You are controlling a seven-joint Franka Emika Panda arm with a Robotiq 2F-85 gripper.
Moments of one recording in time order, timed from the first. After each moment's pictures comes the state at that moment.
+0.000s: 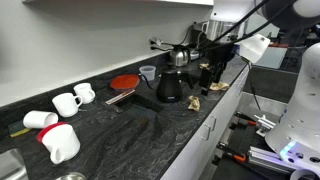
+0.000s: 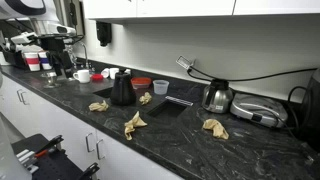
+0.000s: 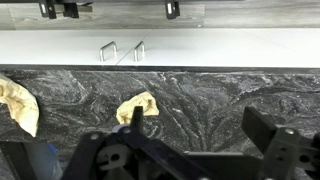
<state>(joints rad) 0.22 -0.76 0.40 -2.80 0.16 2.12 0.42</state>
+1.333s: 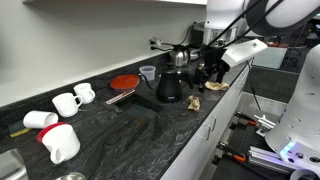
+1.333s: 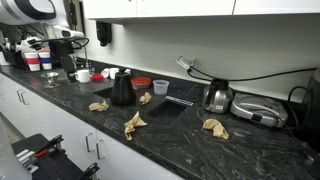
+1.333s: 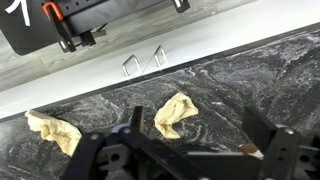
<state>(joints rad) 0.12 -0.71 0.41 -2.80 0.11 2.13 0.68</state>
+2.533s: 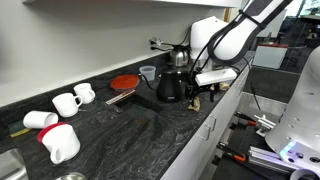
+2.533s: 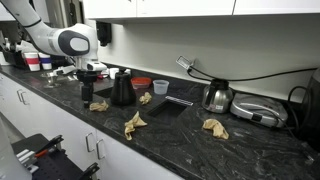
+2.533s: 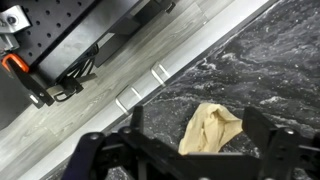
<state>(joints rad) 0.04 -0.26 0.25 -2.80 0.09 2.45 0.86</state>
